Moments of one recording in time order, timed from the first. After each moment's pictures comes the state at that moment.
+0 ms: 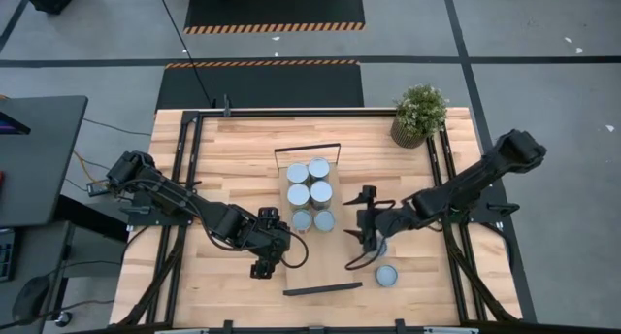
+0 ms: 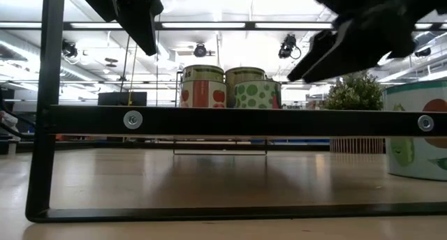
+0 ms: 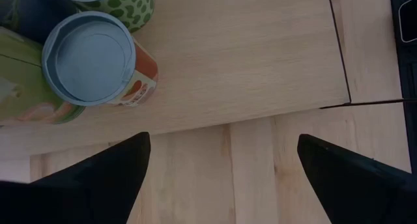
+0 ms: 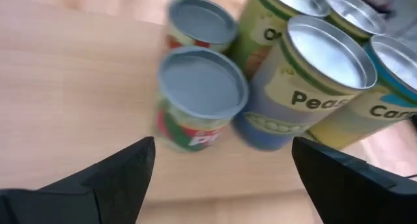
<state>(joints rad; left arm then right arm) -0.47 1.64 1.32 -0.80 -0.19 -0.36 0.42 1.39 0.65 0.05 0.54 0.05</state>
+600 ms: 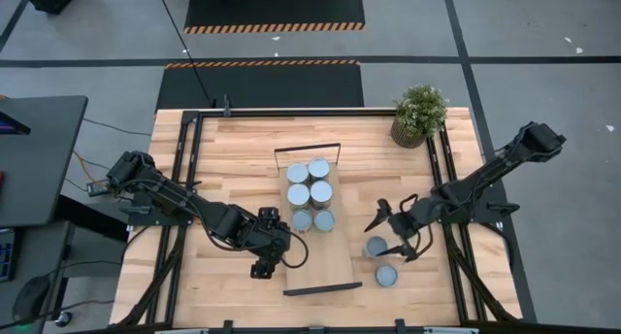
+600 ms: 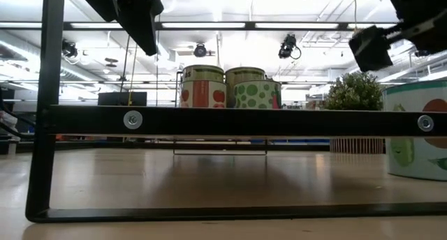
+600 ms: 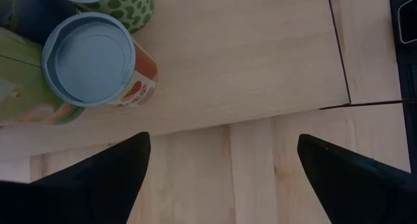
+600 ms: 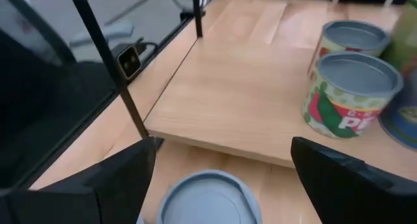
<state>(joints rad) -0.47 1.64 1.32 -0.80 -0.19 -0.36 0.47 1.02 0.33 0.25 0.06 0.09</state>
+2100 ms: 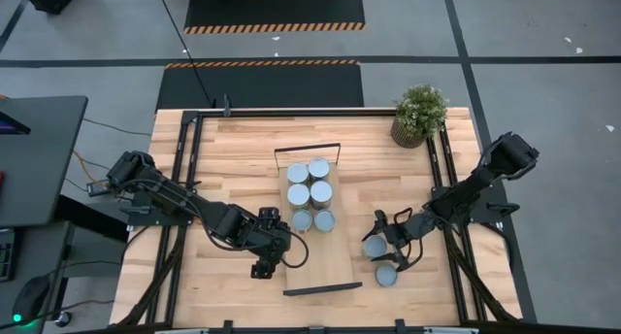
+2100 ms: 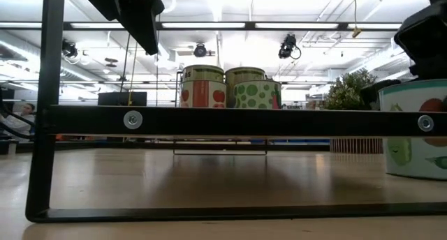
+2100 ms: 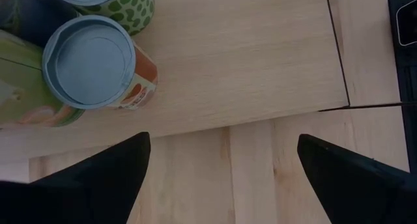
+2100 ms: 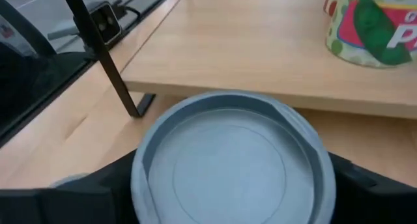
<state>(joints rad) -0.47 1.64 1.32 -0.80 -0.19 -0.35 0.55 1.47 0.17 0.86 0.17 0.18</state>
